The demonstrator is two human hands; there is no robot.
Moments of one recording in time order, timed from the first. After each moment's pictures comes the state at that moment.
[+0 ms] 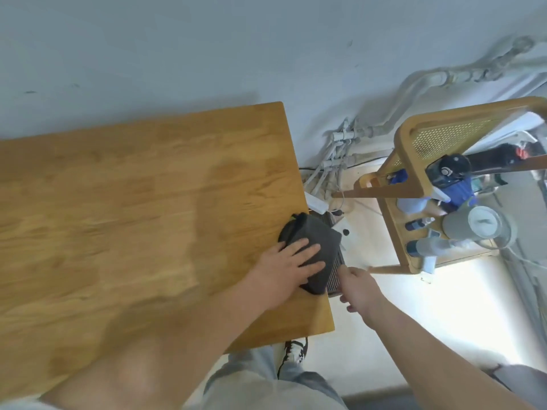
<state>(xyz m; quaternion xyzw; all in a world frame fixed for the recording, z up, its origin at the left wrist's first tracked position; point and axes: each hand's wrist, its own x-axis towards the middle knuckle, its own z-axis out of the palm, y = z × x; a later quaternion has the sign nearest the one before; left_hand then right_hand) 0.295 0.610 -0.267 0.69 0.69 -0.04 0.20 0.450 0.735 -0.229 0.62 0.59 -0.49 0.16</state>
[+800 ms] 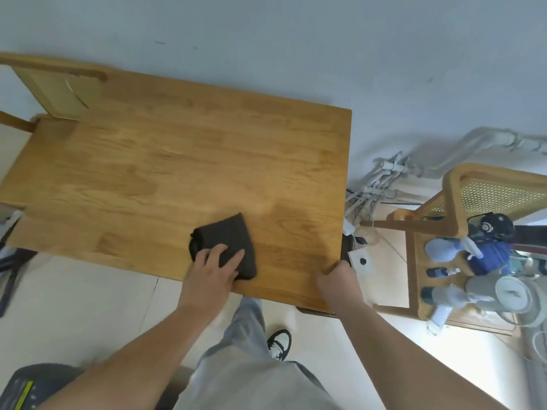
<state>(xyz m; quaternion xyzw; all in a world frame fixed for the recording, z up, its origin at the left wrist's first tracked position) 0.353 0.411 -0.265 0.28 0.95 0.01 0.10 0.445 0.673 -0.234 0.50 0.76 -0.35 0.22</state>
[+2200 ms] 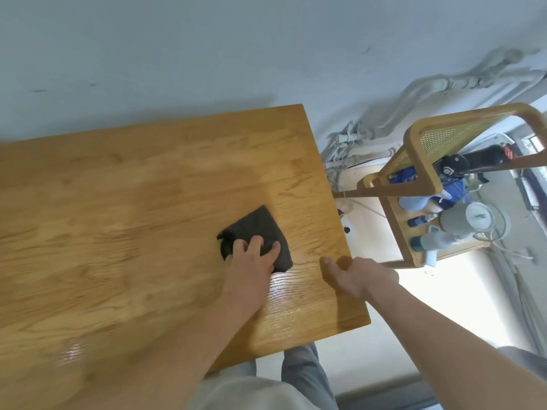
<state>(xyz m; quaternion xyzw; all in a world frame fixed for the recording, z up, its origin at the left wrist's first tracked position) 0.218 0.512 -0.244 0.49 0.85 -0.02 0.19 0.369 0.686 -0.191 0.47 0.76 -0.18 0.41</state>
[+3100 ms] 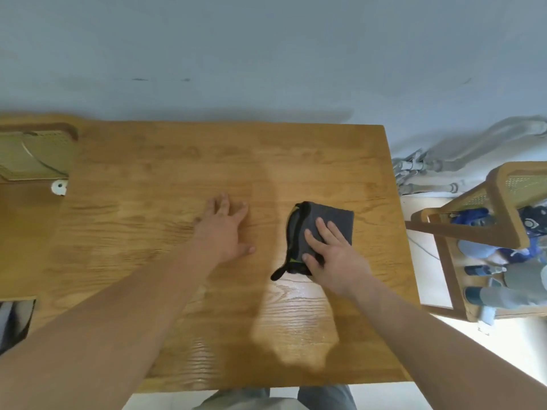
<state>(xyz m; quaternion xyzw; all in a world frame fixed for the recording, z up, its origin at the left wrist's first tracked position) 0.018 0.446 -0.237 0.31 0.88 -0.08 0.35 0.218 0.627 -0.227 0.24 0.90 -0.21 0.29</state>
